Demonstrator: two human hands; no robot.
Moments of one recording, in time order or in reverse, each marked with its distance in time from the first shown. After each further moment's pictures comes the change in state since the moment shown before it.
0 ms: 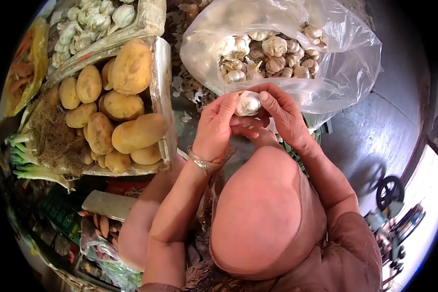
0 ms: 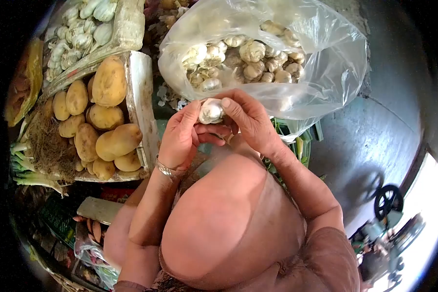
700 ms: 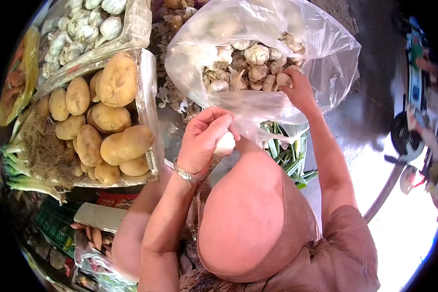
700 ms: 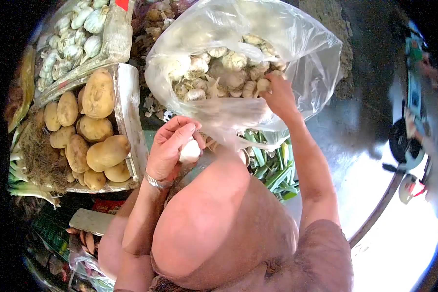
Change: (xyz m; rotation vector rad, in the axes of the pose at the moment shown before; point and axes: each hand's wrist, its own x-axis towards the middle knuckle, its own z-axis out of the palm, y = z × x) left_hand -0.008 0.002 -0.001 0.013 -0.002 -0.039; right_hand 0.038 0.042 -0.148 -1.316 0.429 -0.129
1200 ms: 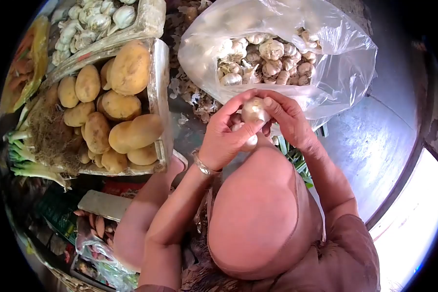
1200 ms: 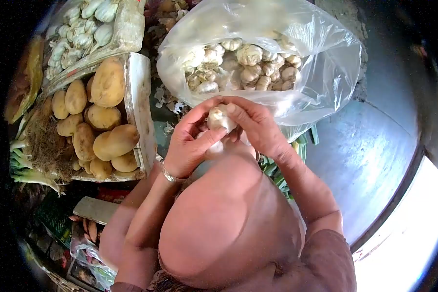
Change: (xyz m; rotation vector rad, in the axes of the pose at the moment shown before) left_hand 0.006 -0.018 0.011 0.176 -0.050 0.274; right_hand -0.056 -0.133 -0.040 1.238 -0.492 0.200
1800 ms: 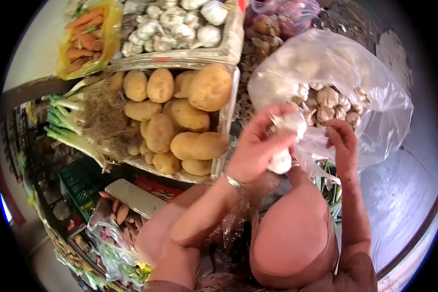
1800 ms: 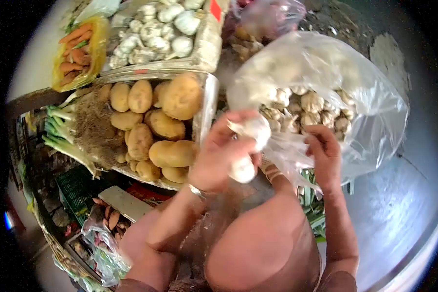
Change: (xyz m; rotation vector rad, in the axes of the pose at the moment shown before) left_hand 0.004 0.071 -0.016 -0.099 0.136 0.072; right_hand 0.026 0.011 -0.022 -0.129 0.360 -0.250
